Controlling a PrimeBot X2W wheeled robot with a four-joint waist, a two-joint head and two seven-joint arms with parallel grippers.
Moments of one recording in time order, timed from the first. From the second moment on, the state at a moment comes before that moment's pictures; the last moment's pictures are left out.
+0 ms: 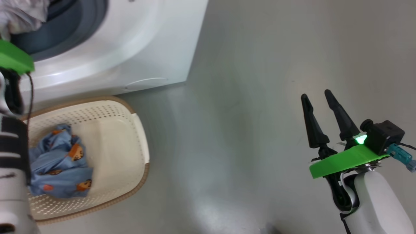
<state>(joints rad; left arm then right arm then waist) -1.03 0.20 0.12 0.81 -0.20 -0.13 -0.26 -0.35 -0.14 0.09 0.22 0.39 0.13 -0.25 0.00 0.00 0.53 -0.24</state>
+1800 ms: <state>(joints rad) -0.55 0.08 0.15 0.49 -0.16 -0.13 -0.26 -0.30 -0.19 0.07 0.23 0.39 0.13 -0.25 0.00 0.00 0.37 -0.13</state>
